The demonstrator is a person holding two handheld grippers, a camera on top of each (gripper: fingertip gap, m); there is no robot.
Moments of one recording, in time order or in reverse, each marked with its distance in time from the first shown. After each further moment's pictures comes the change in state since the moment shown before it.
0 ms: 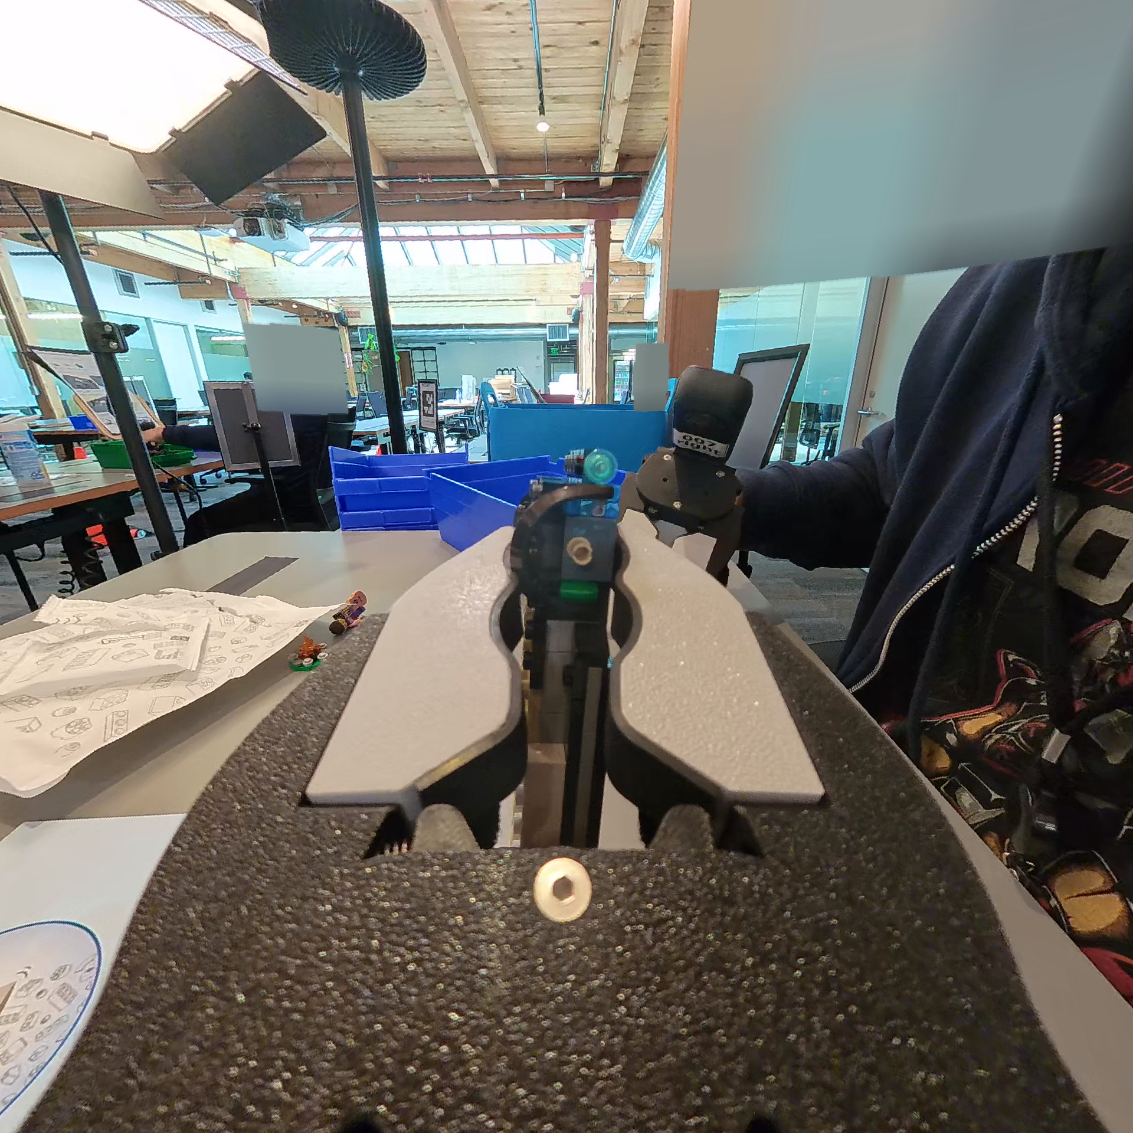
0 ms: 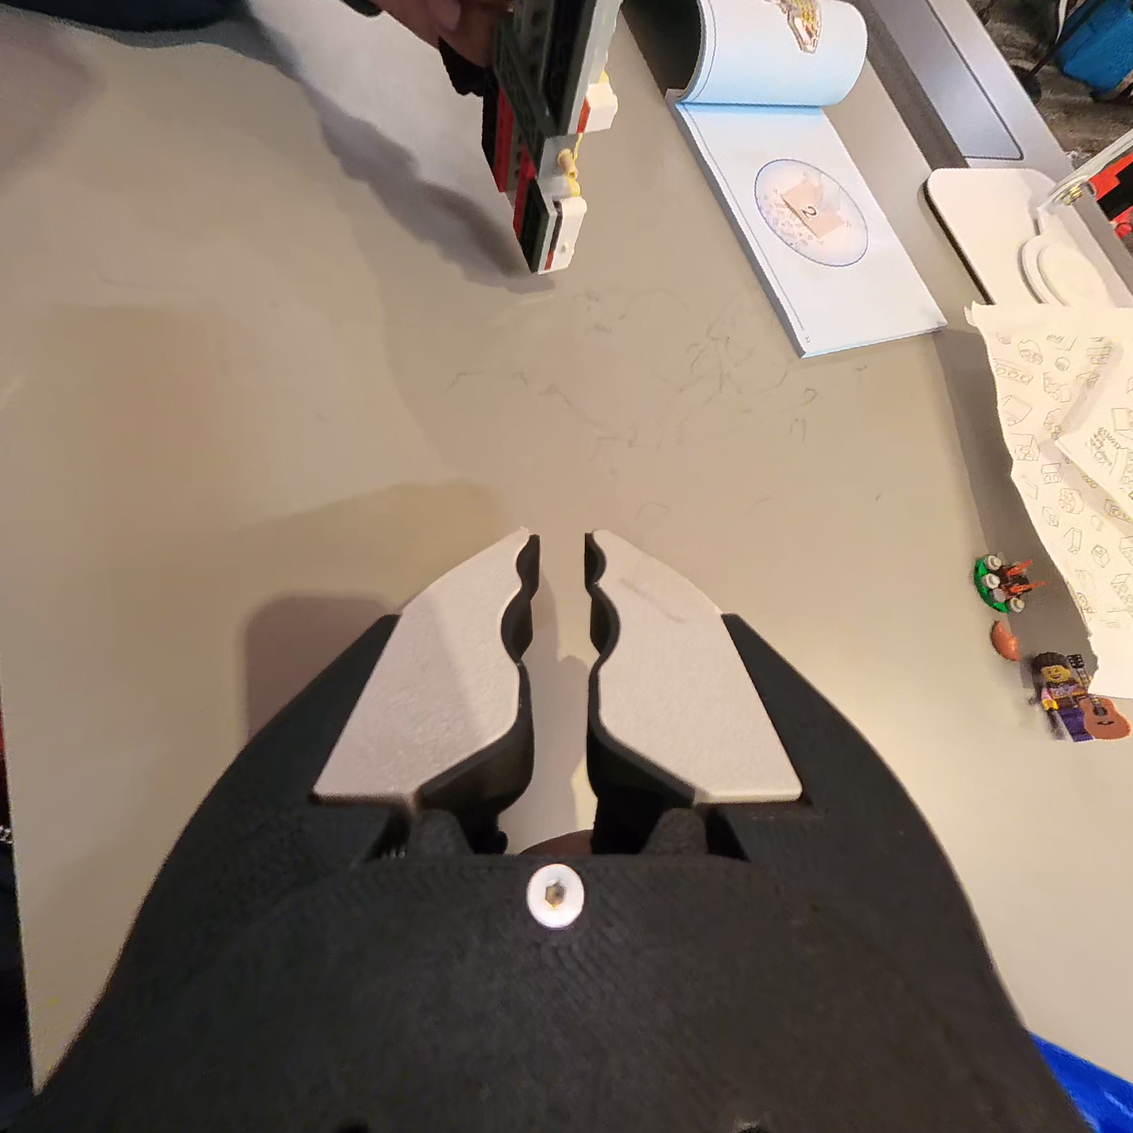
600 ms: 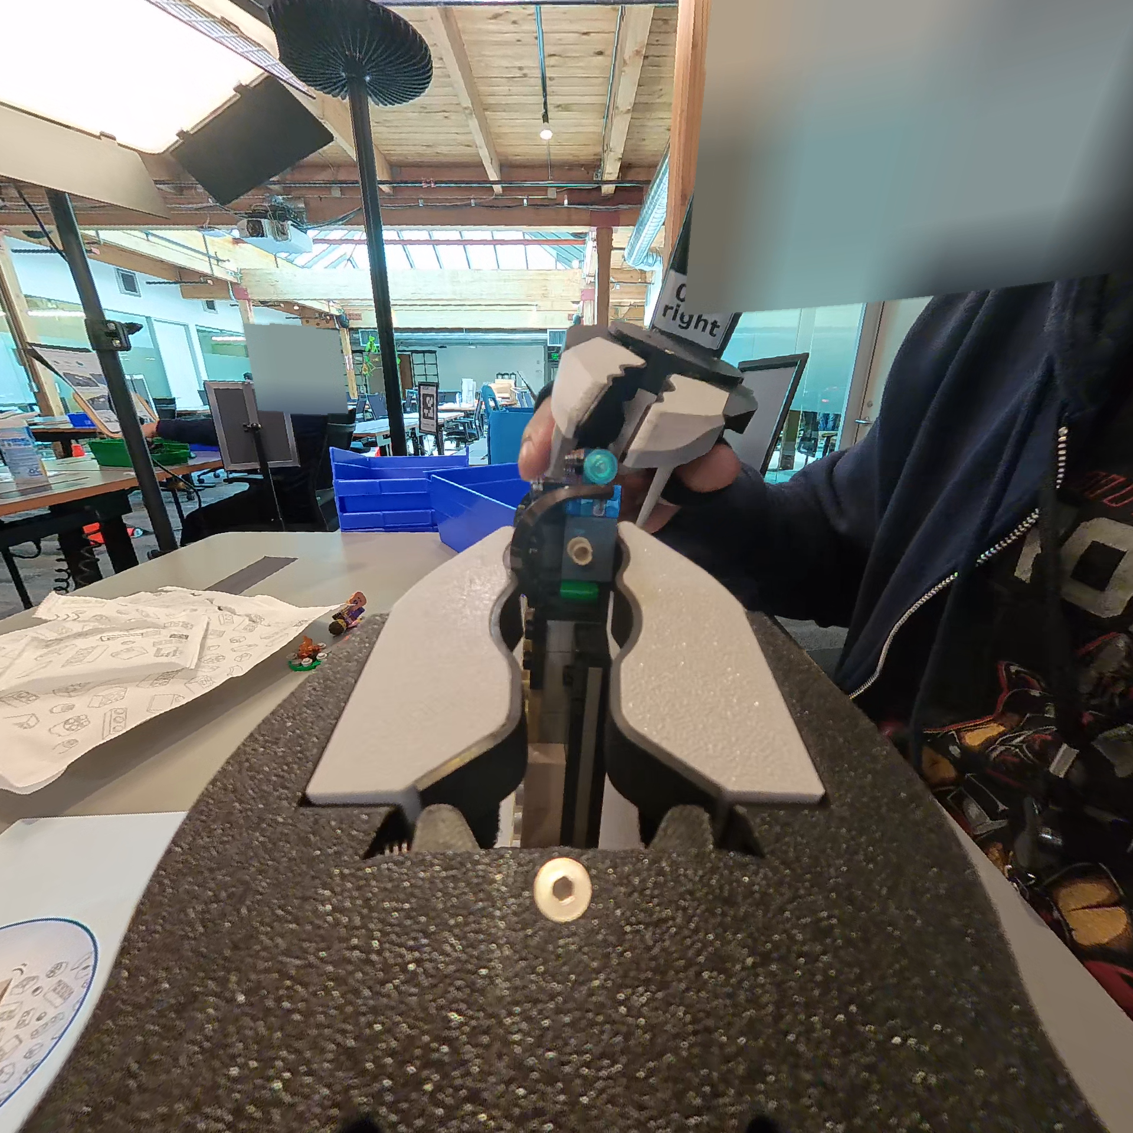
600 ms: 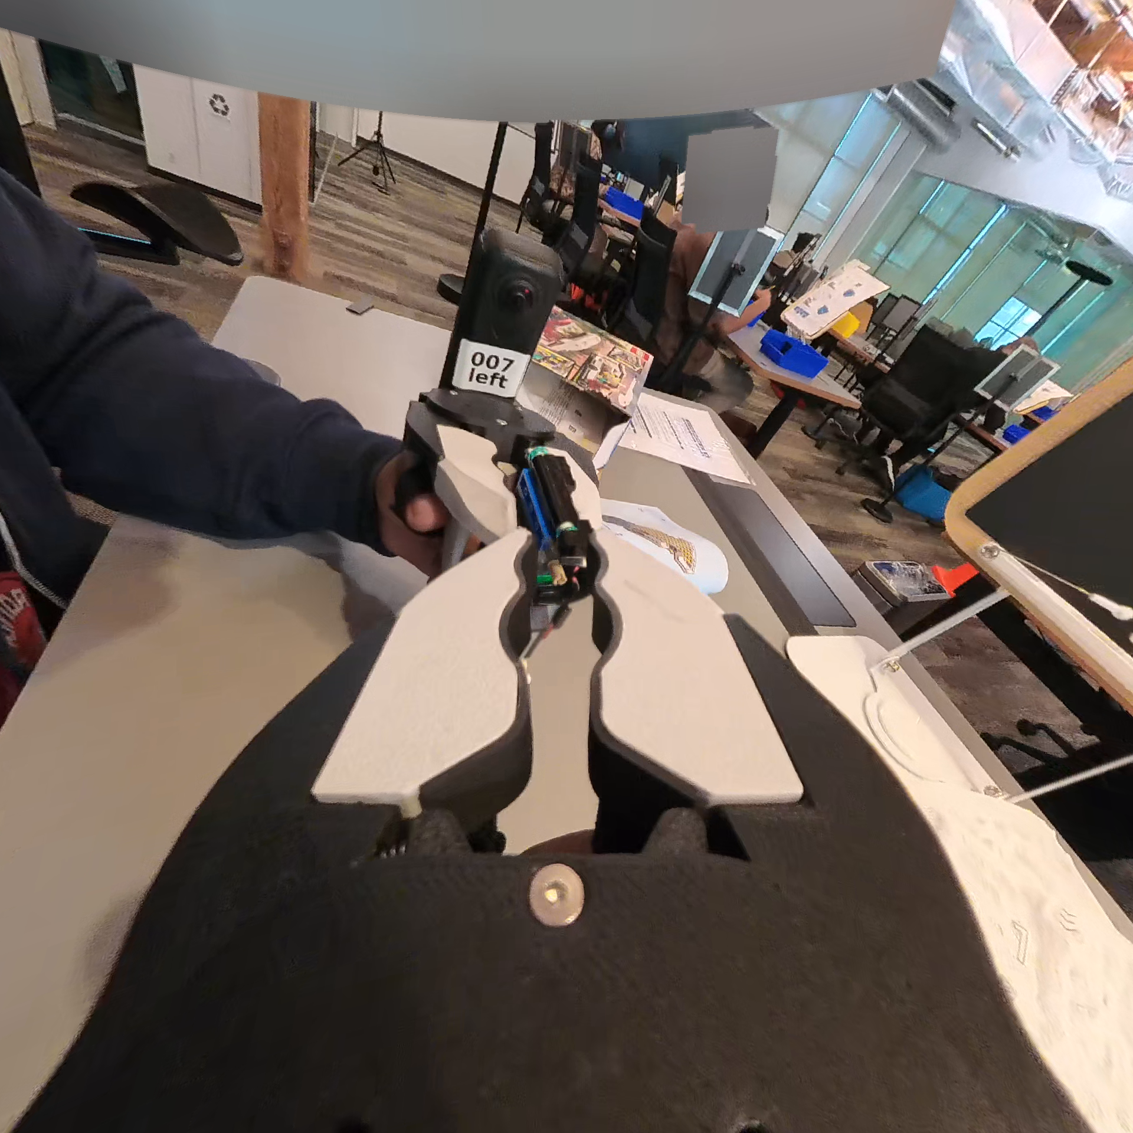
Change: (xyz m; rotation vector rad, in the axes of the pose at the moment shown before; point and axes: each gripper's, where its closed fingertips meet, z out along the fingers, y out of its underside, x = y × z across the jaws) left arm -0.002 -0.001 -0.001 0.010 -0.002 -0.014; right arm 0.022 -0.185 -0.001 0.546 -0.009 -0.139
